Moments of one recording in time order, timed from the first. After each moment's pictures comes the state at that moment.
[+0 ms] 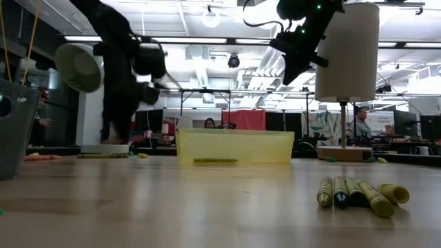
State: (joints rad) left arm 0.53 1.50 0.85 -0.77 0.19 -0.09; right arm -0.54 1.43 1.29 -0.80 0.24 0.36
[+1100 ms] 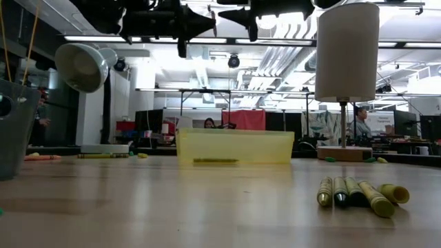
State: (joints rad) left arm 0.53 1.37 0.86 0.60 0.44 -0.40; right arm -0.43 1.51 1.29 0.16 -0.41 0.39
